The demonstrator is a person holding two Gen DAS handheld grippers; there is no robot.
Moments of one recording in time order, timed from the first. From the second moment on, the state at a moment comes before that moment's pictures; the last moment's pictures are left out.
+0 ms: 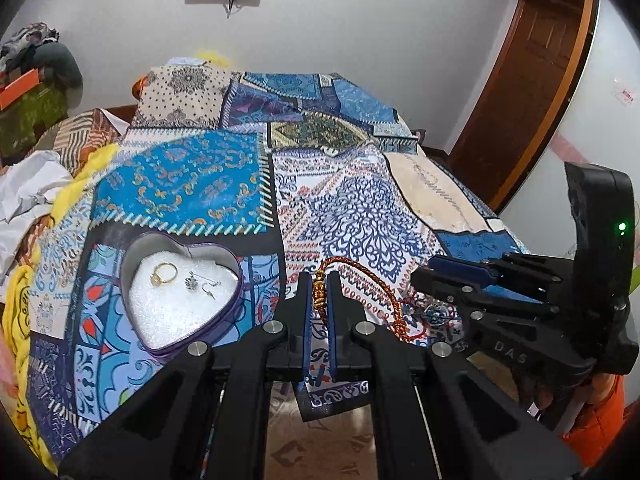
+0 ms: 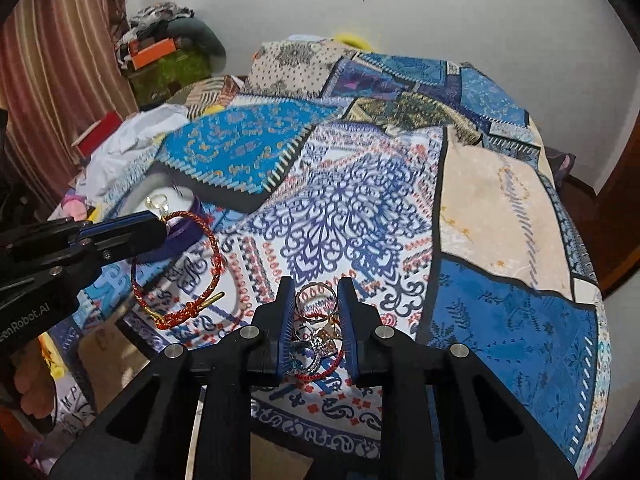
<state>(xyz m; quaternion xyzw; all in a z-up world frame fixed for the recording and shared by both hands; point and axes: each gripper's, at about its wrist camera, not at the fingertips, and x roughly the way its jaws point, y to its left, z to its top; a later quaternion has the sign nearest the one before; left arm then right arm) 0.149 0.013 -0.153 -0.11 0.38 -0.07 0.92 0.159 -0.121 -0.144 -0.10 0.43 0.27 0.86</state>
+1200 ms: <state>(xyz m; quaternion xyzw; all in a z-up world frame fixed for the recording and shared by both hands) 0.110 0.096 -0.113 -0.12 0.31 0.00 0.94 0.120 -0.042 -0.074 -0.08 0.33 0.34 0.88</state>
